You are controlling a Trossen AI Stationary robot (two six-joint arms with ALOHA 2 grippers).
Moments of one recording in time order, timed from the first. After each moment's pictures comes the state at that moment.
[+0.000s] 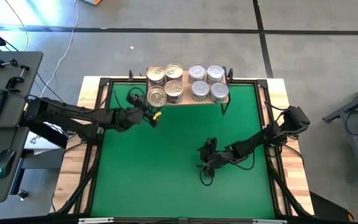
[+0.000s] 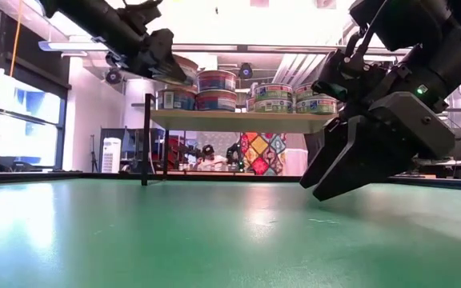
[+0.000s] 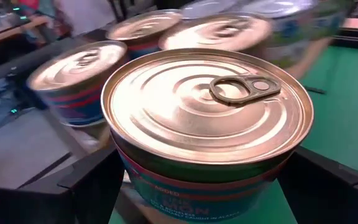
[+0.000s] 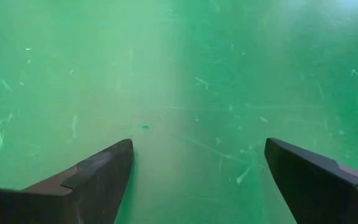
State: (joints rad) left arm -0.03 1.18 0.71 -0.03 -0.86 -0.16; right arm 0.40 1.74 0.69 0.22 0.38 0.31
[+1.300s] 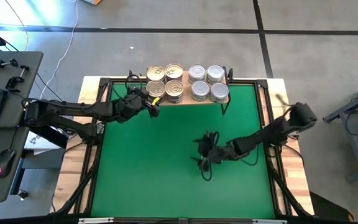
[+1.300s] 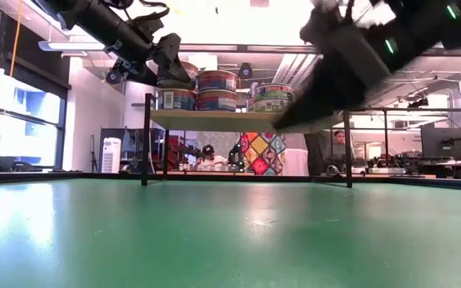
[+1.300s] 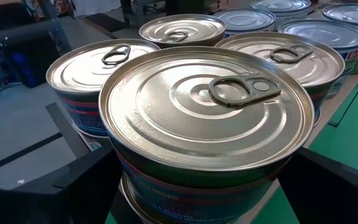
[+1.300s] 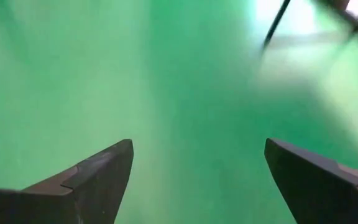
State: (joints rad) left arm 0.16 1.18 0.71 0.05 -0.71 -0.21; right arm 0.37 1.65 0.74 0.23 0.52 0.27
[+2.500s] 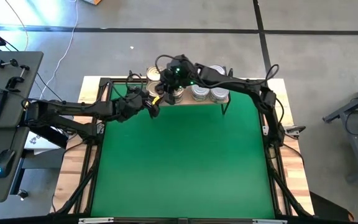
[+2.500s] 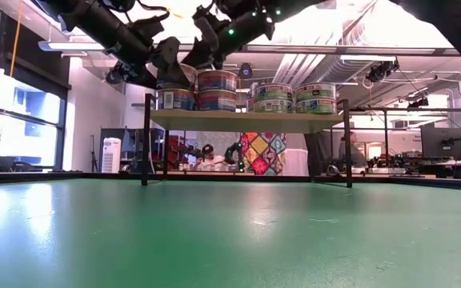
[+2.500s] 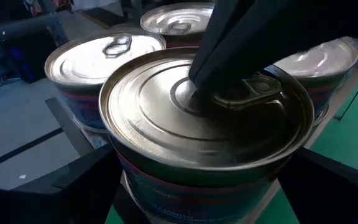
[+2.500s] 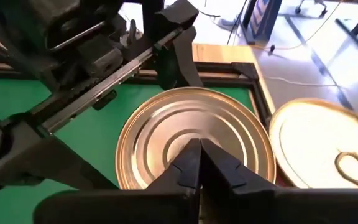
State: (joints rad) left arm 0.19 1.18 0.71 0.03 -0.68 -0.21; right arm -0.35 2.08 1.98 -0.43 -0.26 -0.26
